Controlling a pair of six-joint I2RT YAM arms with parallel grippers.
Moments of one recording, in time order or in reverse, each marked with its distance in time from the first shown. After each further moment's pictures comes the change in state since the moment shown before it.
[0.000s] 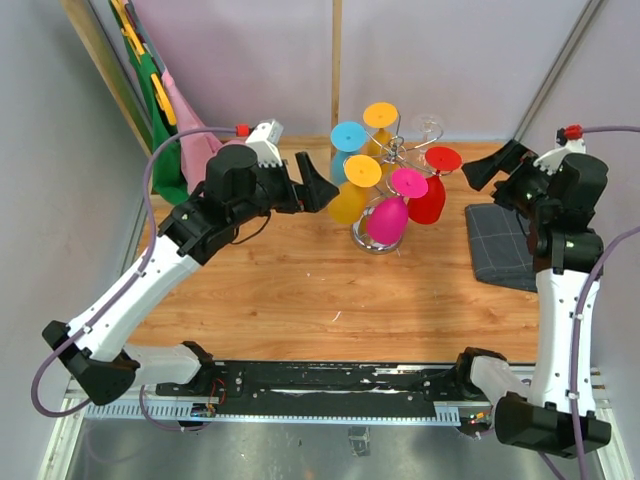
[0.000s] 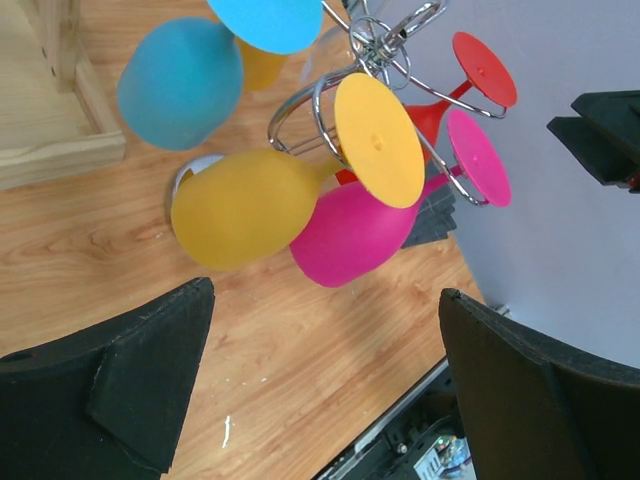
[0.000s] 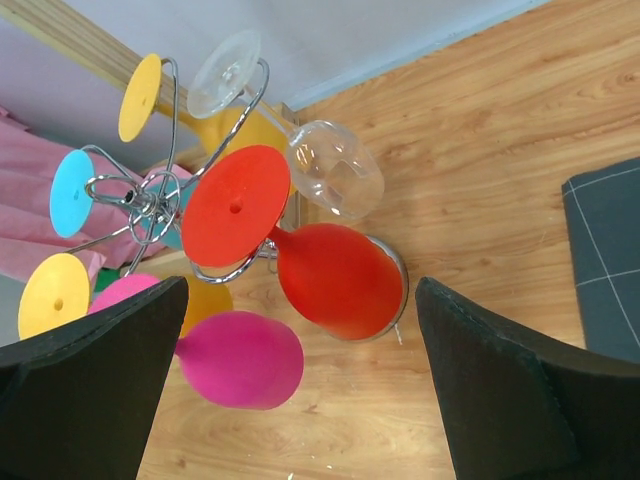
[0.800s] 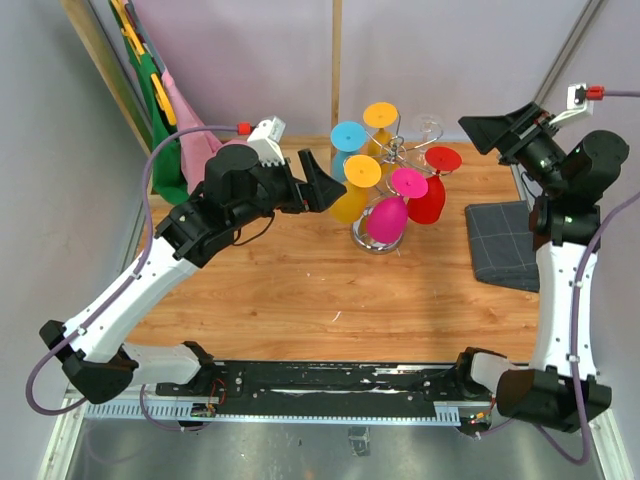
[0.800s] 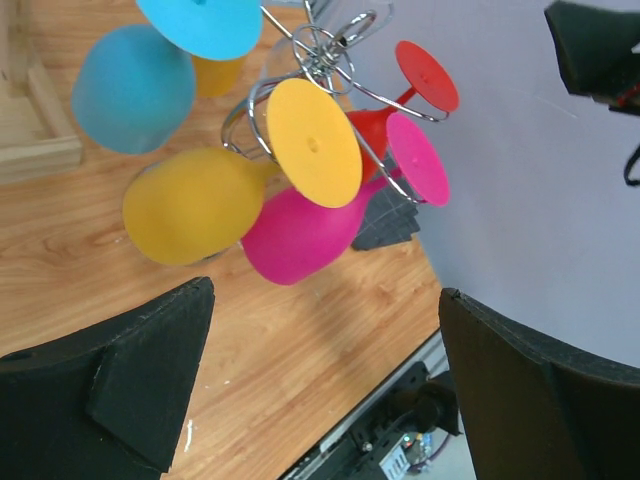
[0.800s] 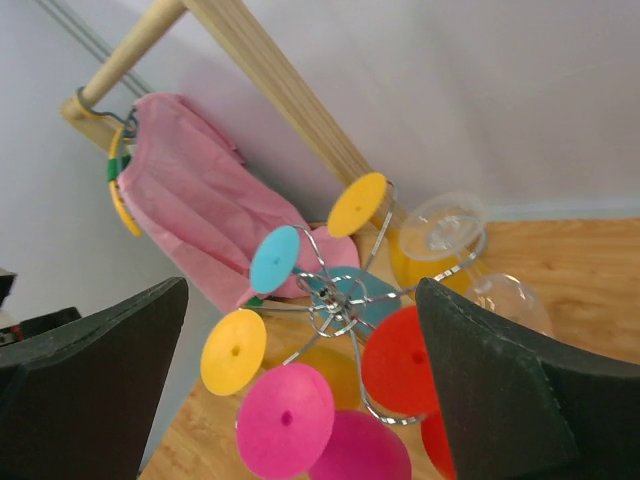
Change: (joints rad) left arm -0.067 0.000 0.045 0.000 -0.025 -0.063; right arm -0.037 0.171 0.062 0.610 -0.381 0.298
